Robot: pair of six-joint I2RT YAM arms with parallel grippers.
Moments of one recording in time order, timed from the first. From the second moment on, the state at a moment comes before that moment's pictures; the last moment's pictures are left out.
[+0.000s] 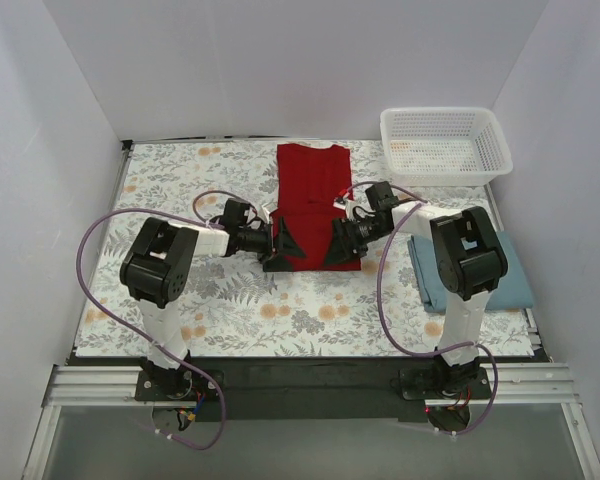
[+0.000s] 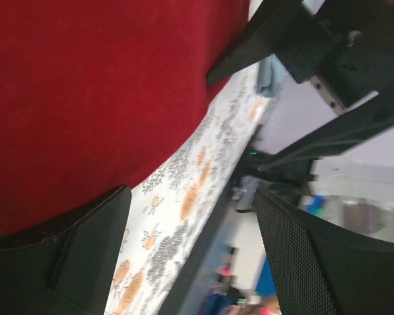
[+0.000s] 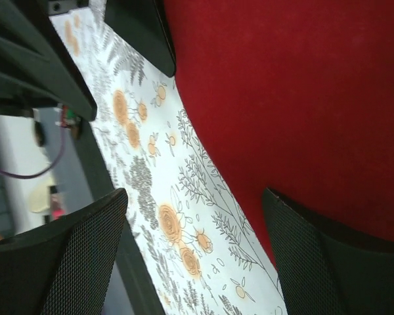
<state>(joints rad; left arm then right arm) -0.36 1.92 0.95 0.13 0.94 -0.73 0.37 1.95 1.20 -0.45 -0.94 -0.01</state>
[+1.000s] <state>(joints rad) -0.32 1.50 0.95 -0.19 0.85 0.27 0.31 1.66 1.26 -0.74 -0.67 -0.60</state>
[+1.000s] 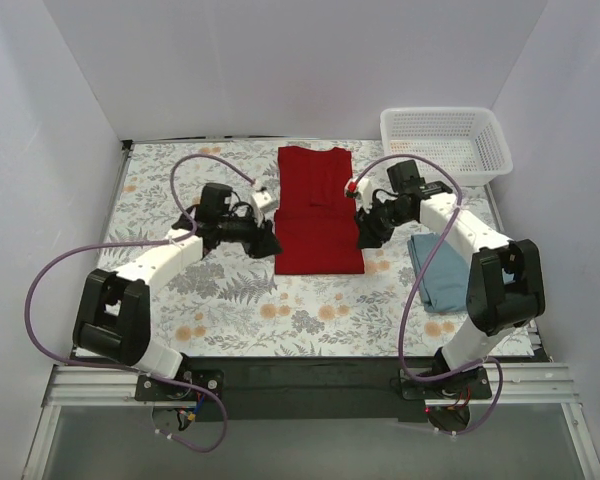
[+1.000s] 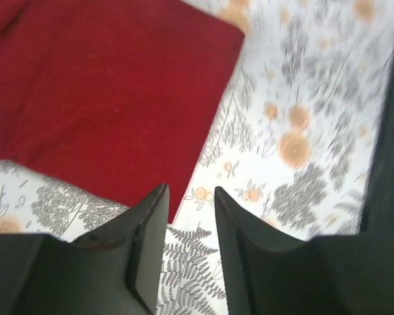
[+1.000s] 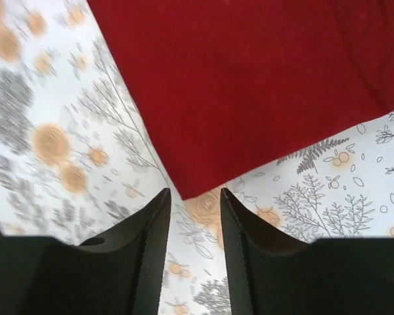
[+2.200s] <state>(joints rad) -0.50 1.67 0.81 -0.09 0.58 0.87 0.52 1.65 0.95 -0.47 -0.34 -0.99</state>
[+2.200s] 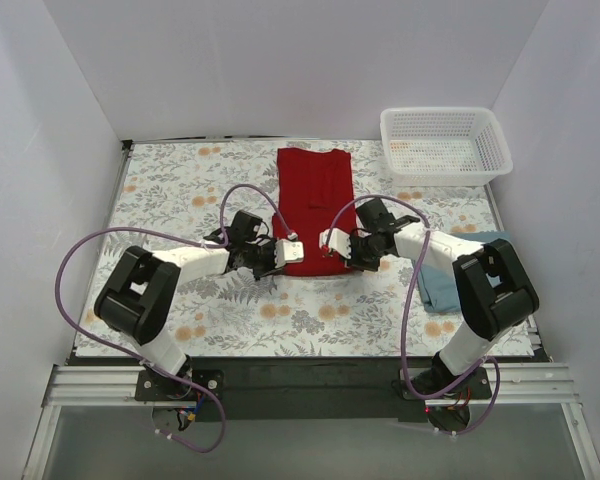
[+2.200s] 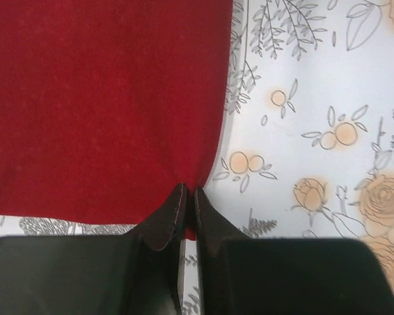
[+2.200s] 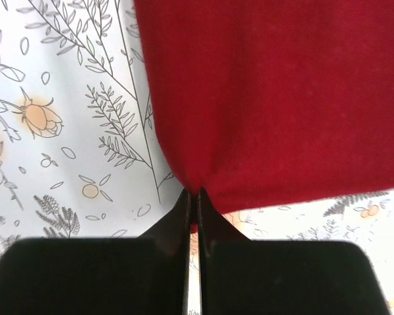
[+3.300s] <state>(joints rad) -0.51 0.98 0.93 -0.94 0.76 0.73 0.87 1.21 1.15 -1.00 -0.36 -0.82</state>
